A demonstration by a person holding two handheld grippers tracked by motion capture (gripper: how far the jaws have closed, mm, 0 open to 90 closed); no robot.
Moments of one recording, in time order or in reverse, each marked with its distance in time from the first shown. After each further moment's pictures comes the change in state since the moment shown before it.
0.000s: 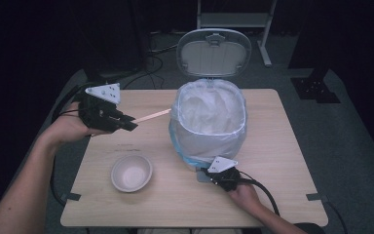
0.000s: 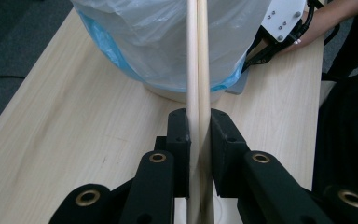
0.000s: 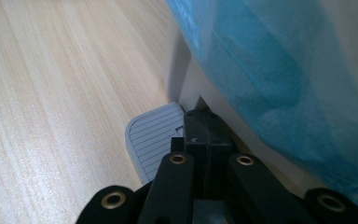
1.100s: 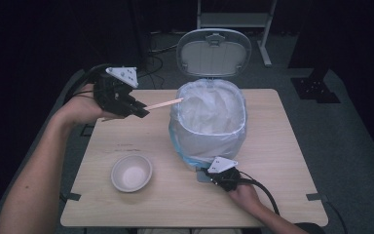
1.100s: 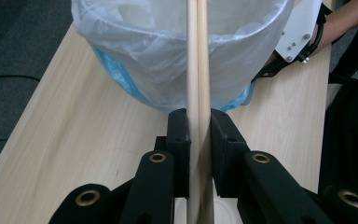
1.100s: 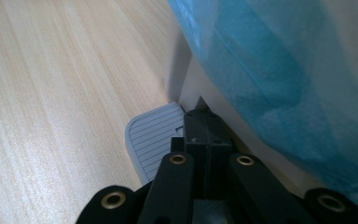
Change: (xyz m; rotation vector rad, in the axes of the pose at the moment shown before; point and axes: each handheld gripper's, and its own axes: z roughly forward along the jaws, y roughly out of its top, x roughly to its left) left arm 0.011 0.052 0.006 0.057 -0.009 0.037; right arm 0.000 0.000 0.000 -0.005 0.001 -0.008
